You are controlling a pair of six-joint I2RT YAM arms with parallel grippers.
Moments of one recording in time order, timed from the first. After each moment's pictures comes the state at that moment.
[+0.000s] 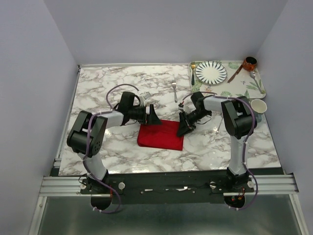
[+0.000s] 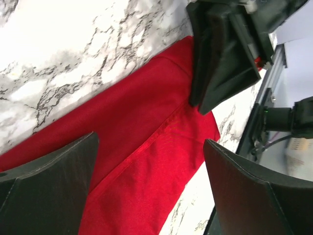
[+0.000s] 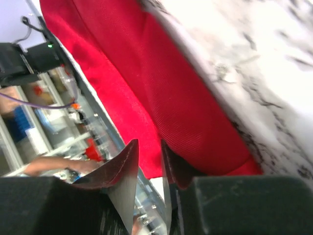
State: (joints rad) left arm -0.34 1.79 0.87 0.20 0.84 -0.38; right arm 0.33 2.08 1.26 -0.72 -0.92 0.01
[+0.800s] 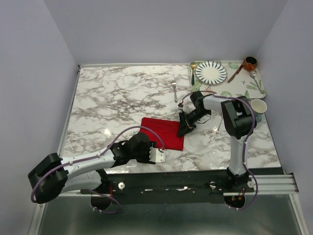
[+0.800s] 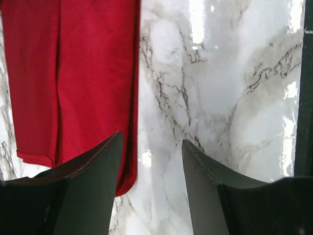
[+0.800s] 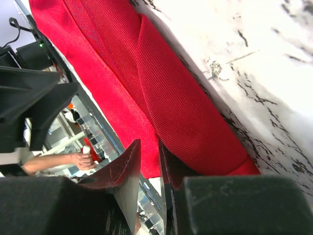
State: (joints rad) left arm -0.96 1.07 0.43 -0.16 0.13 0.73; right arm 0.33 2.11 1.28 -0.76 -0.88 0.00
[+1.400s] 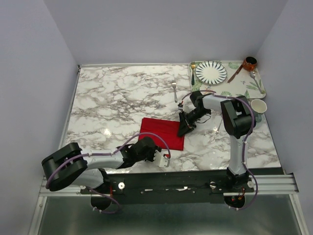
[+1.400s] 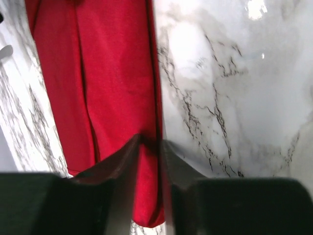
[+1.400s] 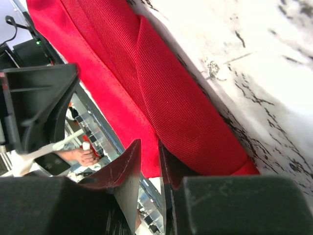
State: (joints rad) left arm -1.05 1.27 0.37 0.17 -0.06 0.95; right arm 0.33 2.12 1.31 -0.80 -0.87 -0.02
